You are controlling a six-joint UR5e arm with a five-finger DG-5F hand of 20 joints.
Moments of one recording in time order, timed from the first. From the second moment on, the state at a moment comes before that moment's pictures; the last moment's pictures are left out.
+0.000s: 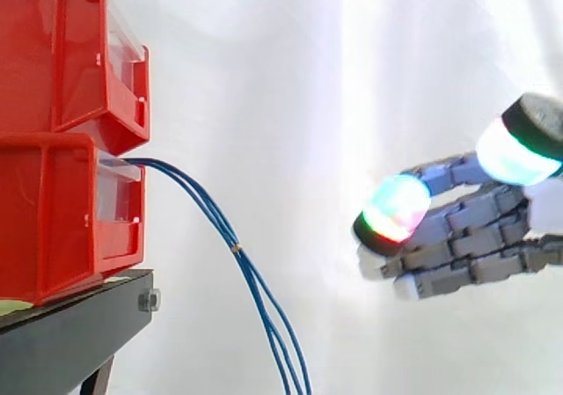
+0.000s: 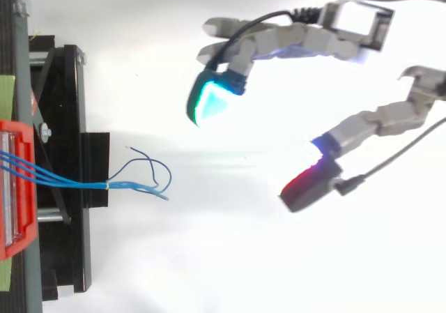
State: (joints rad) arm 0.08 -2.06 -1.58 -2.57 -1.32 -0.35
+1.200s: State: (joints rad) arm 0.10 -2.24 -1.45 -2.47 -1.25 -0.45
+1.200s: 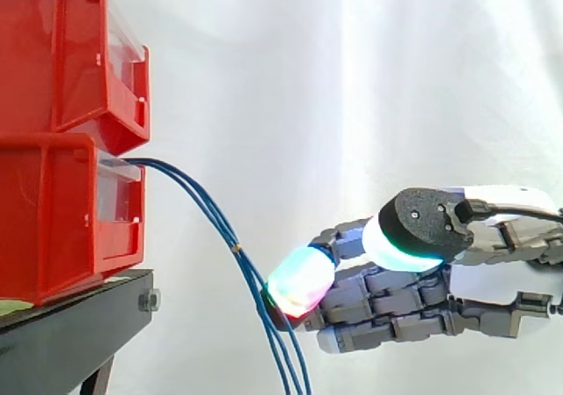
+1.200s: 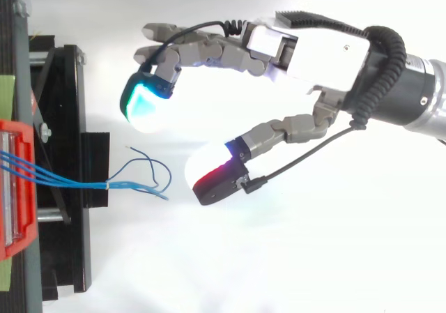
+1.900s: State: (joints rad) arm 0.11 -2.24 -1.44 -2.45 -1.23 -0.51
